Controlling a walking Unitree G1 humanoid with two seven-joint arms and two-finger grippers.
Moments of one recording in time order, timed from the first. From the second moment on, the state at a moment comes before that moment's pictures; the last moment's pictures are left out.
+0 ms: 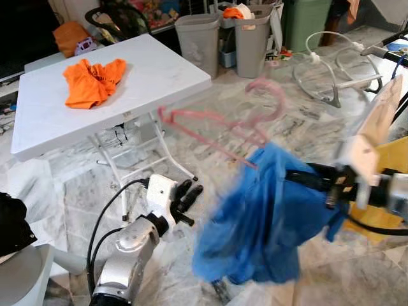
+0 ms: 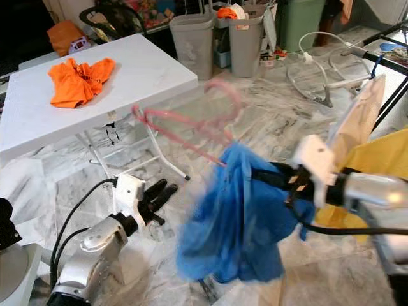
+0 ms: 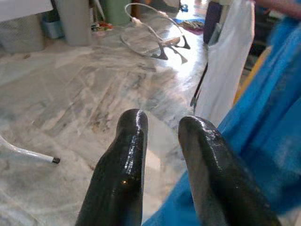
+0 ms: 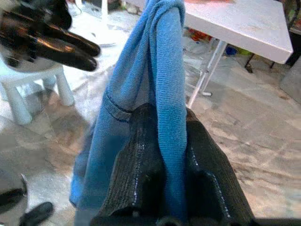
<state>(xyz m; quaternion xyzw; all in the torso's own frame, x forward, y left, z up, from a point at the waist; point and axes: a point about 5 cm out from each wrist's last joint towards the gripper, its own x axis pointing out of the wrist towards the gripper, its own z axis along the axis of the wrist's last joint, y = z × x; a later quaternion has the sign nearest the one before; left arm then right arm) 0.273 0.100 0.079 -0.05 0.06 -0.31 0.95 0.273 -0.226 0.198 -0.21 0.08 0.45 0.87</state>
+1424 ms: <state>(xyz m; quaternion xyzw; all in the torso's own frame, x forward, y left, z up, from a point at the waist) 0.257 0.111 0.106 0.07 0.03 -0.49 0.87 0.289 -0.259 0.186 -0.39 0.15 0.61 0.67</state>
